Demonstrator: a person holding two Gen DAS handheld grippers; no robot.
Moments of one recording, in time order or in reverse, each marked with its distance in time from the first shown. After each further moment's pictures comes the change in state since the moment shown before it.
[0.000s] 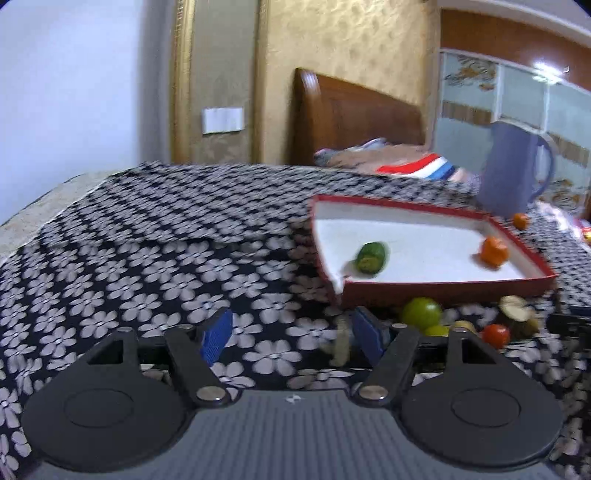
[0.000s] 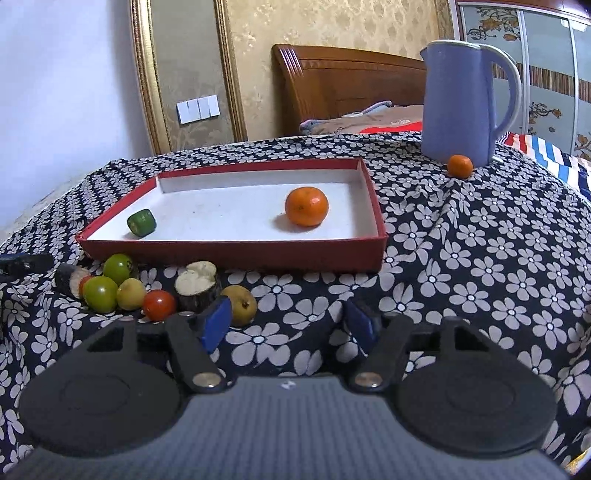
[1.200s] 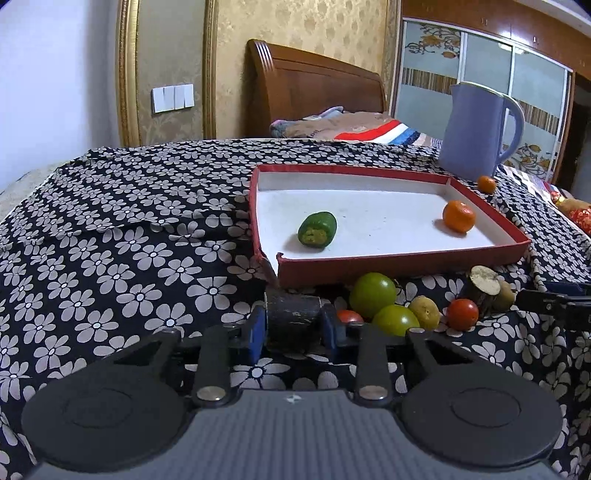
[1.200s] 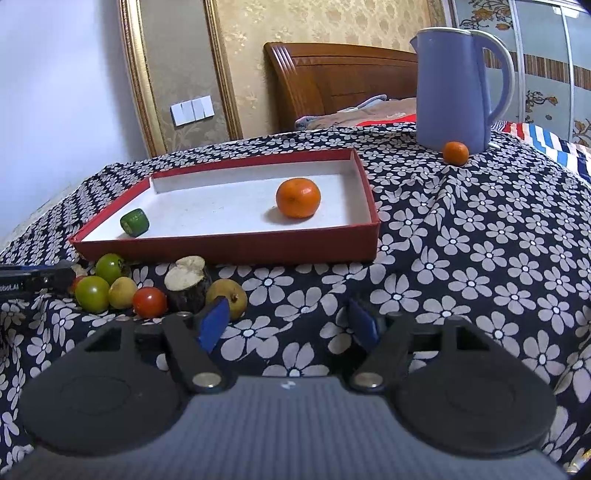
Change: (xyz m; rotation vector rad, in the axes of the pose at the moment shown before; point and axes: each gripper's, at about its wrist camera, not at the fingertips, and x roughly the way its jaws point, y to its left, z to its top) left arm 0.028 -0.026 0.000 0.065 0.104 -0.087; right arm 0.004 -0.005 -0.005 0.031 0.002 0.011
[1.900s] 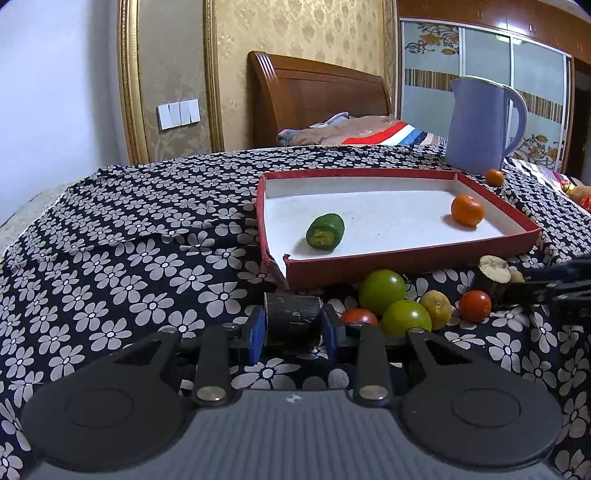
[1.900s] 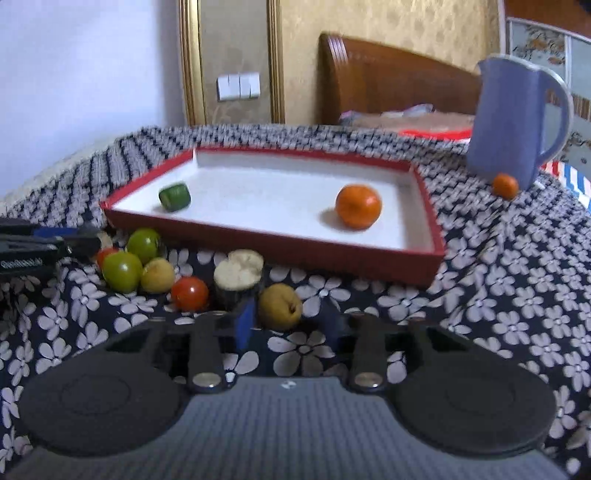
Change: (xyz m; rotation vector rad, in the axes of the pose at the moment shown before) left arm -0.002 -0.007 -0.004 0.051 -0.033 0.057; right arm 0.017 0.037 0.013 -0.182 0.060 0.055
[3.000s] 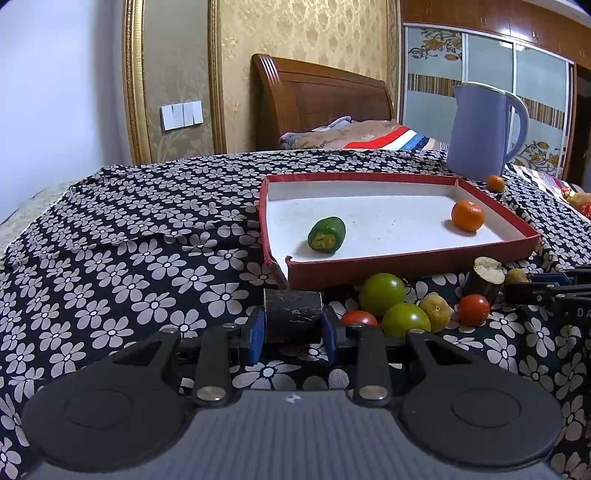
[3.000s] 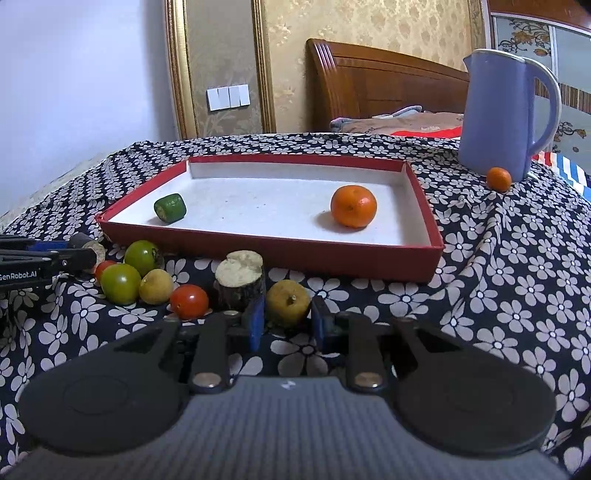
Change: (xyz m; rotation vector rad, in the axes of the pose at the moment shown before) left arm -0.003 0.000 -0.003 -0.010 -0.012 0.007; right arm -0.005 -0.001 -0.008 0.060 -0.047 -0.010
